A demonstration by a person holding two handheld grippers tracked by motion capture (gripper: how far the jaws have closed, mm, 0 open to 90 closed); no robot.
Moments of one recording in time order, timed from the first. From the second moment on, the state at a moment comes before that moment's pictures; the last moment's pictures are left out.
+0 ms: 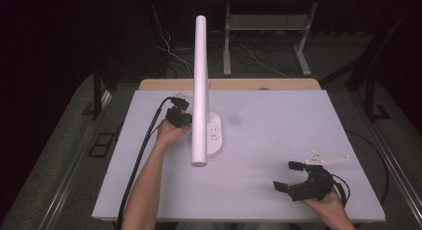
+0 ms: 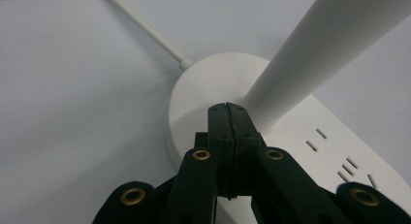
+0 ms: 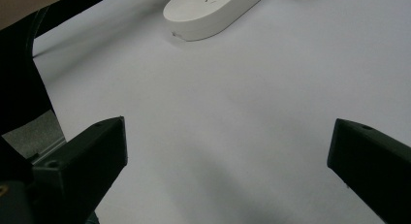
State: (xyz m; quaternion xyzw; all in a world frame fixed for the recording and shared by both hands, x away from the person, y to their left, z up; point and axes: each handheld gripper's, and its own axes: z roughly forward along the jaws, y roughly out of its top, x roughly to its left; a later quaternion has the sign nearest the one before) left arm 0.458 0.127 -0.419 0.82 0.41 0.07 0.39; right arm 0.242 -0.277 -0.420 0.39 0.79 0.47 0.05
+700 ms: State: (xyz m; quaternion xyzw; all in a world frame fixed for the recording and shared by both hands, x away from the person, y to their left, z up) left arm 0.454 0.121 -0.424 0.81 0.44 0.06 0.39; right arm 0.241 -0.276 -0.419 0.38 0.79 0.47 0.05
